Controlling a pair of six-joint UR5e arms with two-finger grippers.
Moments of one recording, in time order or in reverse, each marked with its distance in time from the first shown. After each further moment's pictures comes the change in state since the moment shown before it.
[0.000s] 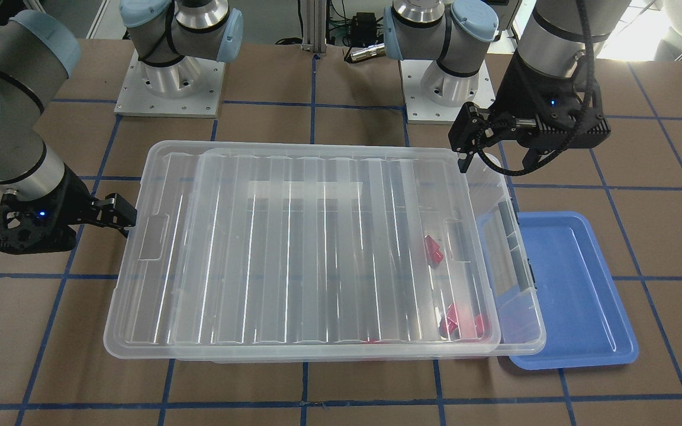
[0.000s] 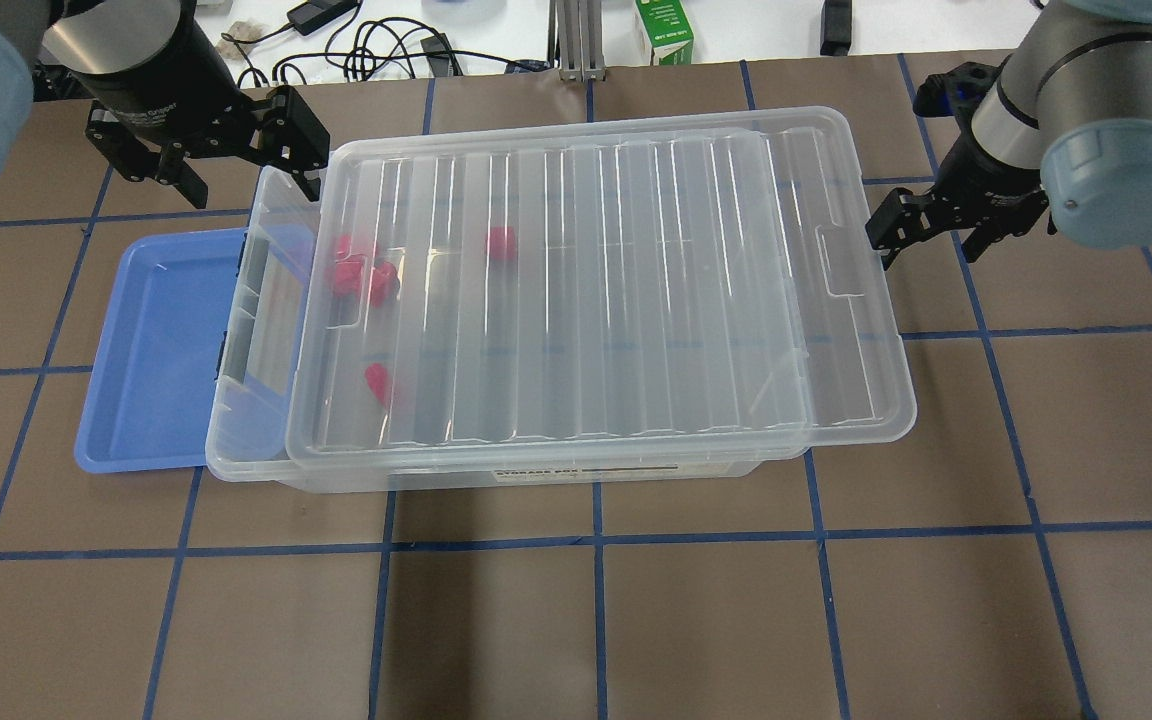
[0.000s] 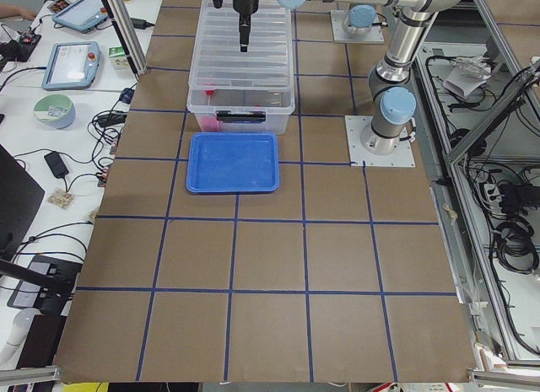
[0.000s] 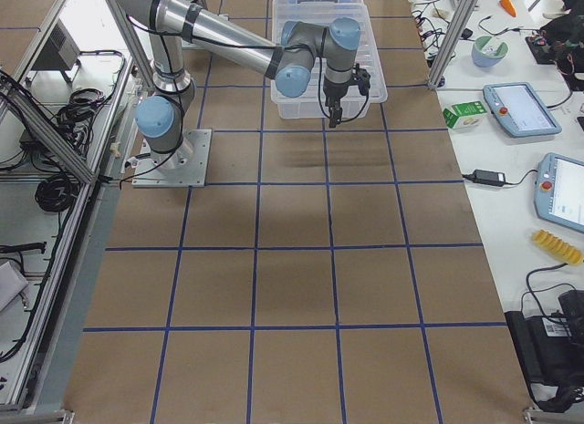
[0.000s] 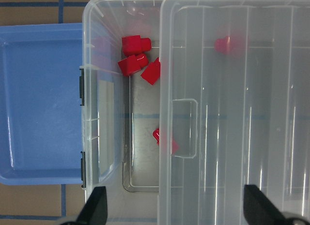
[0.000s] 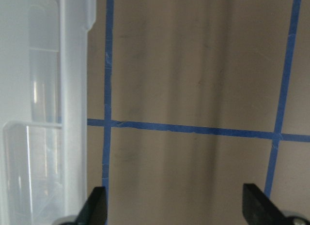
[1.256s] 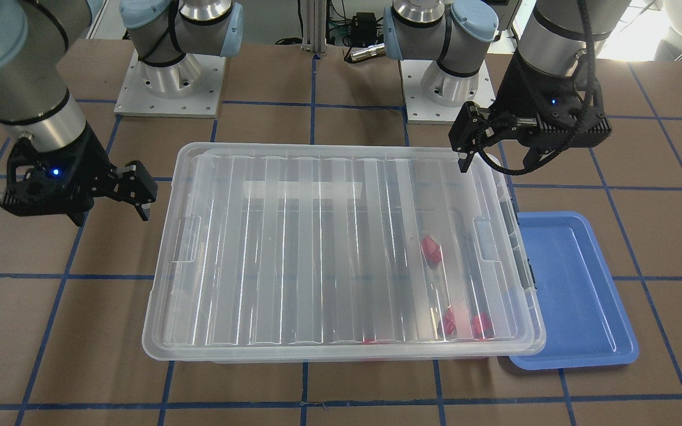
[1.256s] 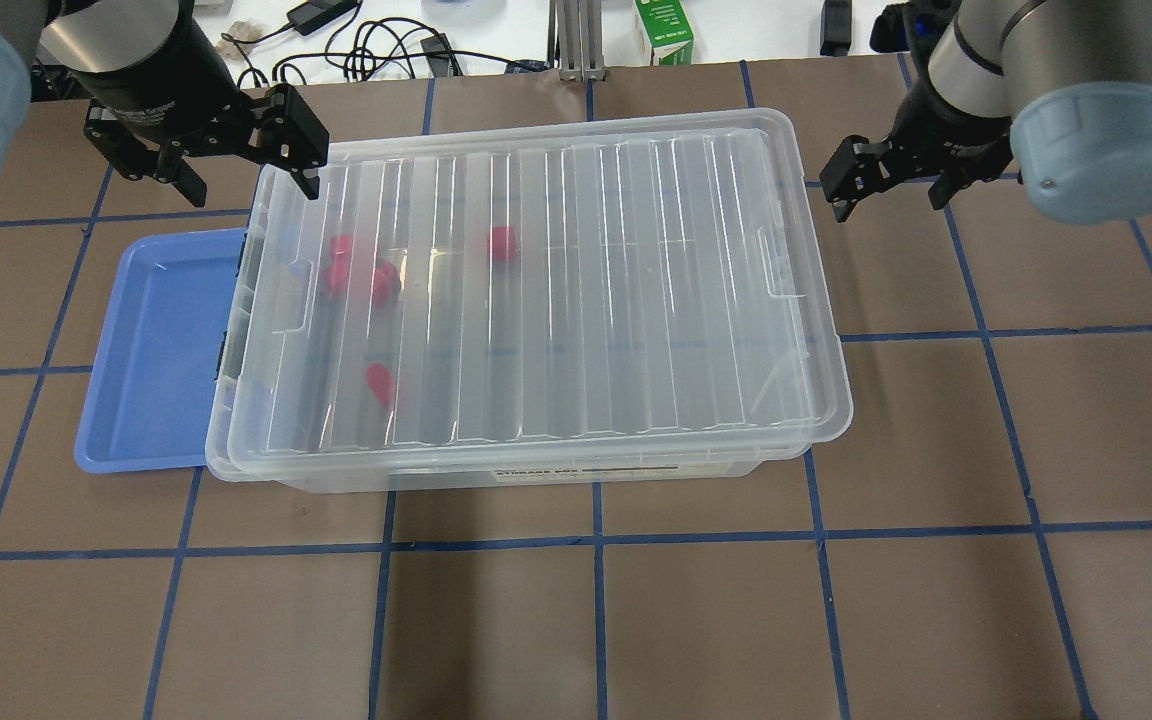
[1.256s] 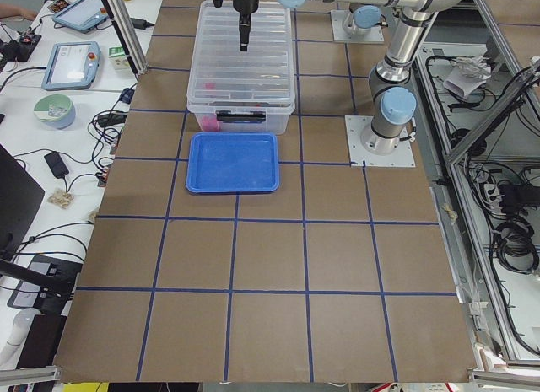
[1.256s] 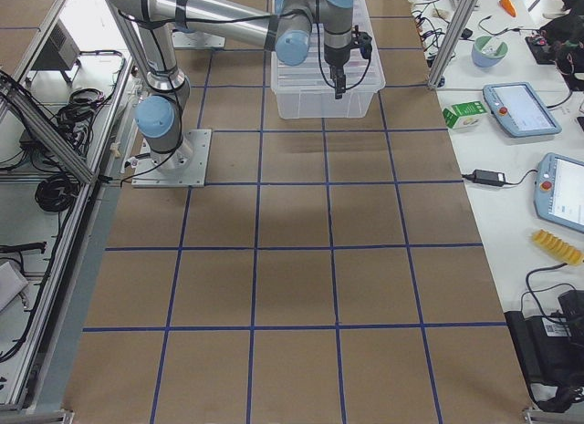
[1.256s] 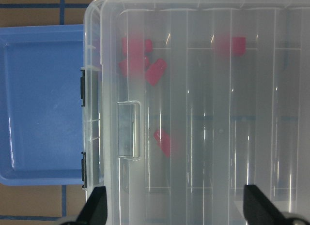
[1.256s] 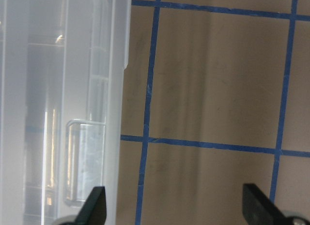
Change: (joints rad) left arm -0.001 0.001 0.002 -0.001 0.001 -0.001; right arm 0.105 -0.103 -0.097 0.066 -0.010 0.084
